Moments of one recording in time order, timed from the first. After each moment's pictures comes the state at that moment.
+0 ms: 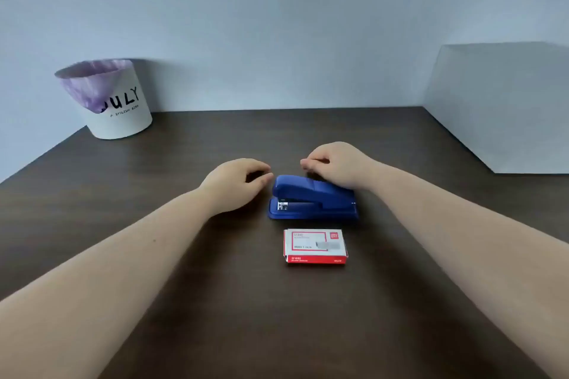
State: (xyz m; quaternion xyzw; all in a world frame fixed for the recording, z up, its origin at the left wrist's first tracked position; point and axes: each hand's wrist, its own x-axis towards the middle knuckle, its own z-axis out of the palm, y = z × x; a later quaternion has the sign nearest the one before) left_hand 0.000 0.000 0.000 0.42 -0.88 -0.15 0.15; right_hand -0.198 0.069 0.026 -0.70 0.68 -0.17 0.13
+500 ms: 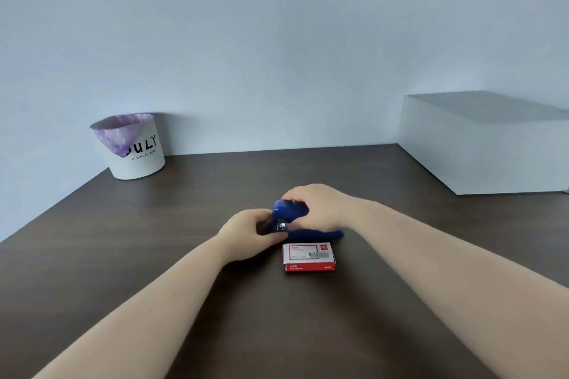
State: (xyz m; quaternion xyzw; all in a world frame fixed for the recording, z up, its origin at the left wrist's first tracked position) left_hand 0.014 0.057 -0.008 0.39 -0.86 -0.29 0.17; right_hand -0.161 0.118 0.040 -0.74 0.64 -0.13 0.12
